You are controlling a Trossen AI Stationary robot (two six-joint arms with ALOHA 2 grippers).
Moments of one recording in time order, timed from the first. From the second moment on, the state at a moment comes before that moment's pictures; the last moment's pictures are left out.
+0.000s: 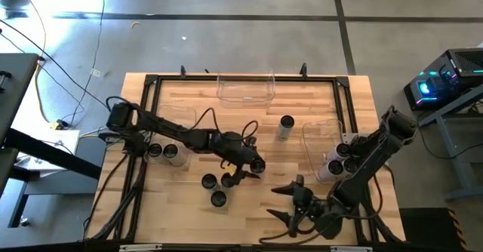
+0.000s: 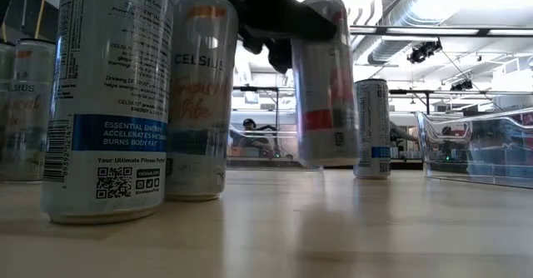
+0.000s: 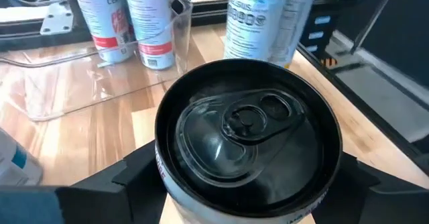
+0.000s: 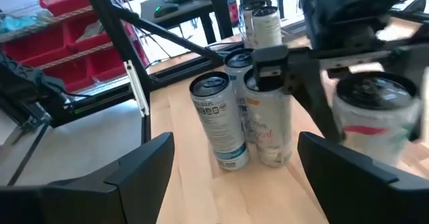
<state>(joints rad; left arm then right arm) -0.12 1.82 1.08 0.28 0.21 0.08 0.86 1.61 1.08 0.00 0.96 0.74</state>
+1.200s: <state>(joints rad) -0.28 1.42 1.10 -0.14 -0.19 0.06 0.56 1.61 1.19 -0.18 0.48 0.35</state>
